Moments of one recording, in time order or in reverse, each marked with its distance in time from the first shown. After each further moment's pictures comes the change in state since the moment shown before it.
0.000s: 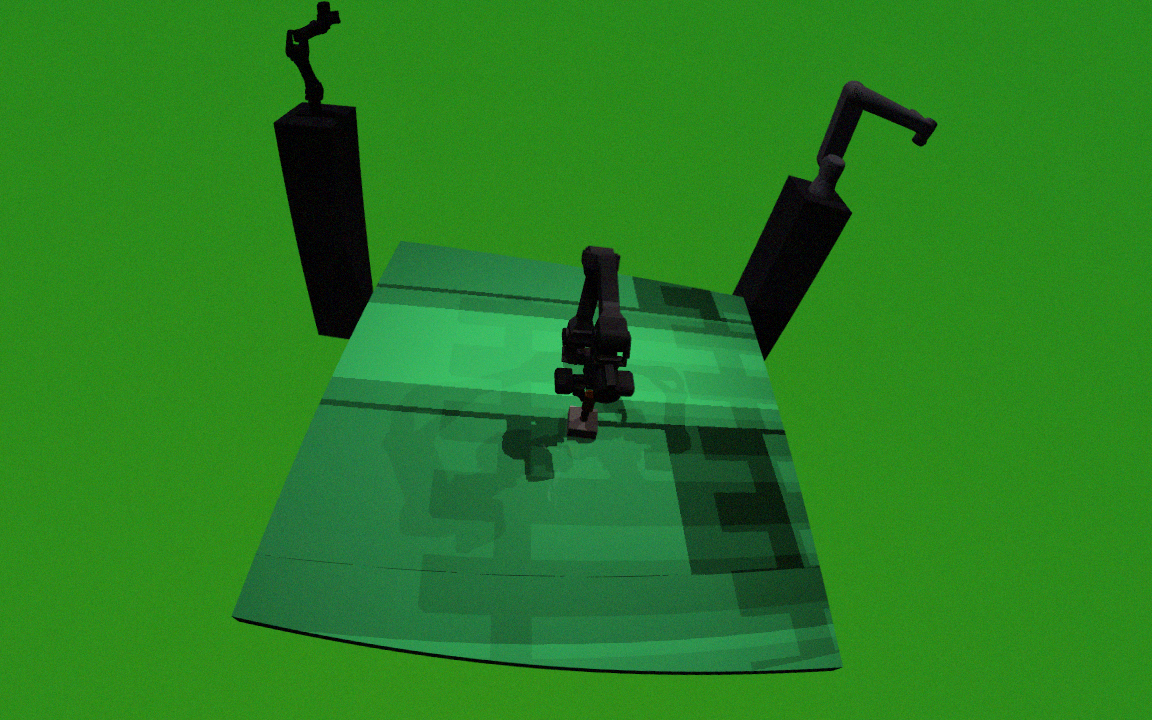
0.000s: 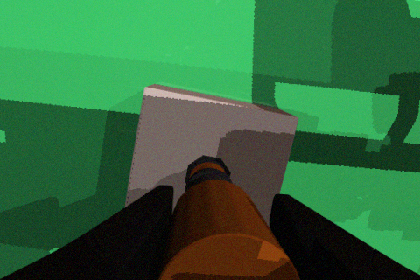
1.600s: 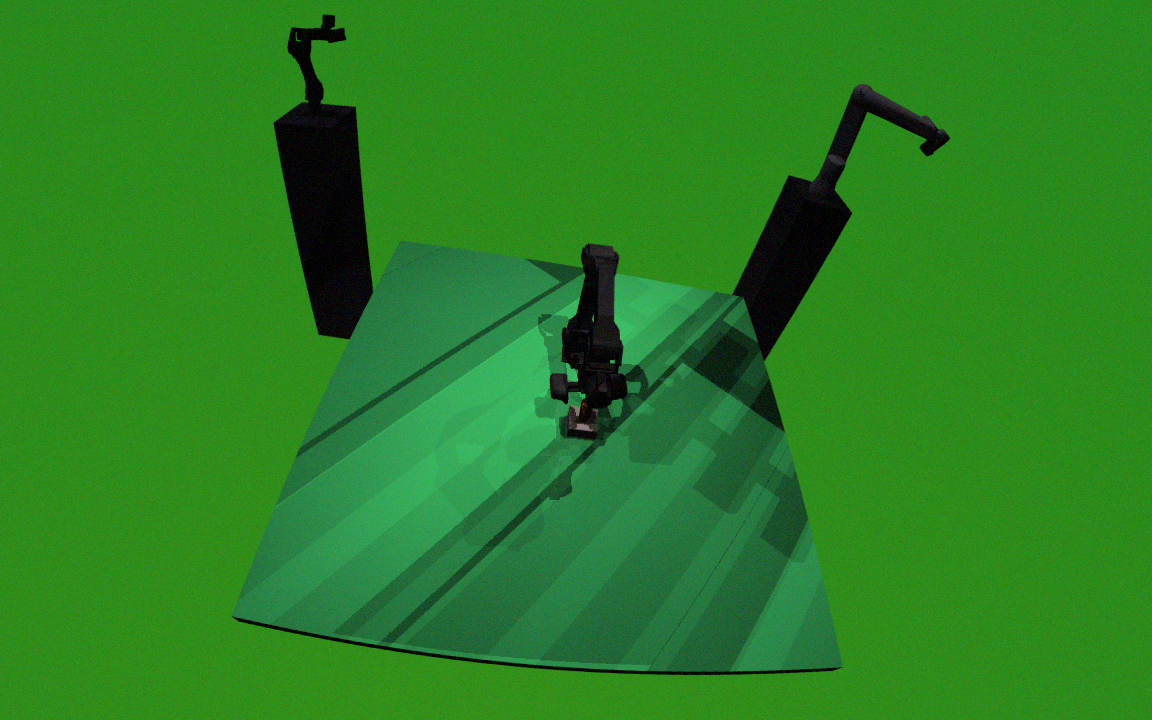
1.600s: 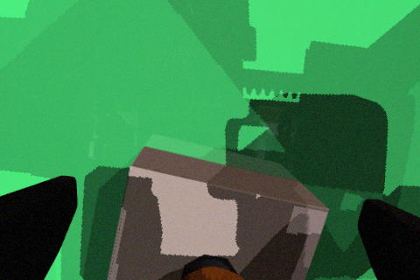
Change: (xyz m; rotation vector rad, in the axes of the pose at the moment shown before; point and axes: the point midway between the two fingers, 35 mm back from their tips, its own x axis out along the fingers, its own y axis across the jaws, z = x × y) arm 0.045 0.004 0.019 -0.047 -0.033 -0.005
